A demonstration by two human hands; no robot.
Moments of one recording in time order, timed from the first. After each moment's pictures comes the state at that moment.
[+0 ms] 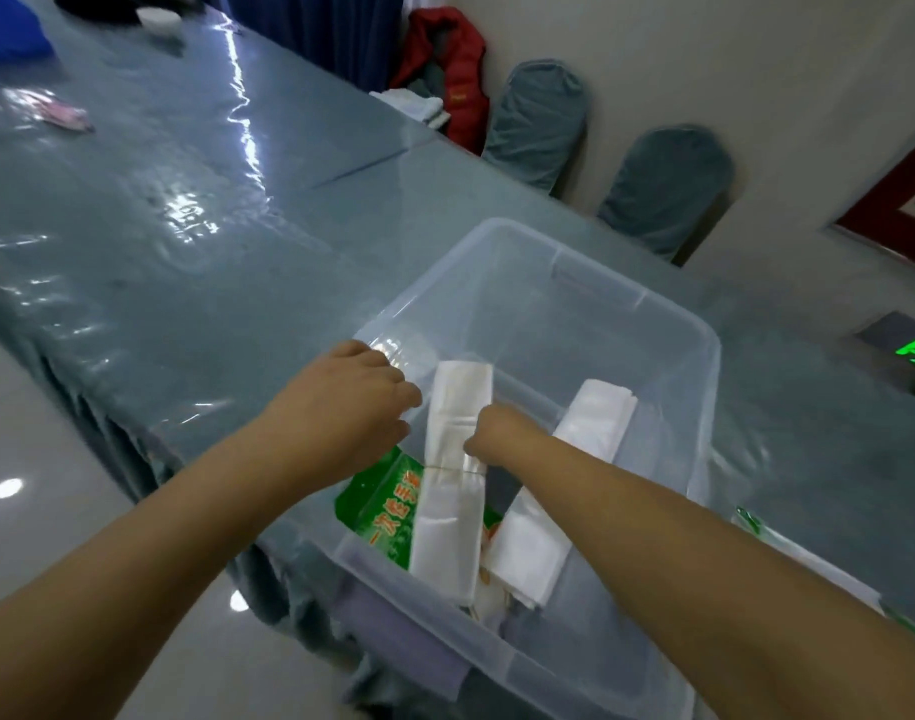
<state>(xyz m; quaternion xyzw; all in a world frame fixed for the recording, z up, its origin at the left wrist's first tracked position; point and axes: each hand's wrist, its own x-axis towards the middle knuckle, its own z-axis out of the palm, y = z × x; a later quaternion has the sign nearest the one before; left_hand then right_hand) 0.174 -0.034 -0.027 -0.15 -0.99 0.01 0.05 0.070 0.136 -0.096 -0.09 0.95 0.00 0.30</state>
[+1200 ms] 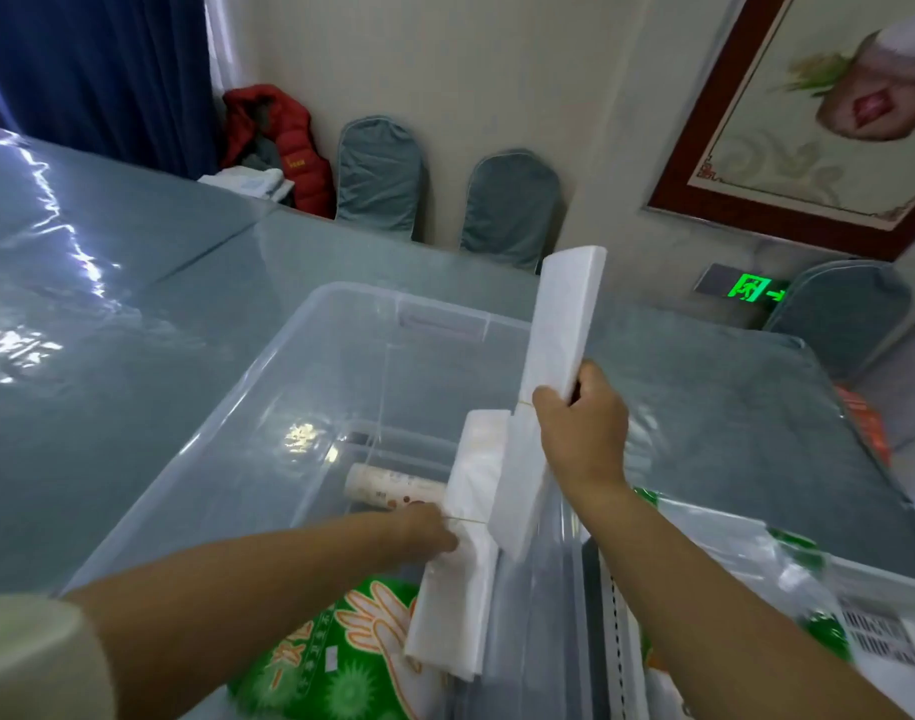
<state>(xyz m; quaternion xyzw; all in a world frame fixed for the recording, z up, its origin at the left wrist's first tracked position) 0.077 0.136 -0.128 -0.05 -0.89 -0.26 -0.36 0.077 0.287 -0.015 0.13 0.85 -0.44 -0.25</state>
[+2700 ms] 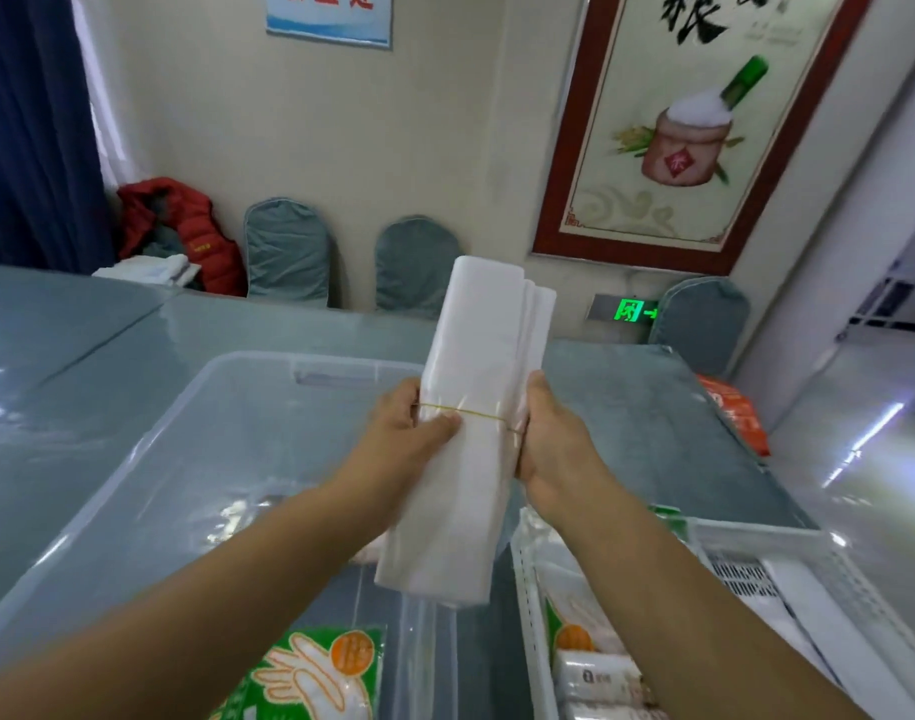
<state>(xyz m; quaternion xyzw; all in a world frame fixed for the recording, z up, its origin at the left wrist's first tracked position) 0.129 0.202 0.041 -0.14 -0.66 -0.73 -0.09 0.143 0.350 0.045 0.18 0.60 -0.77 -0.12</state>
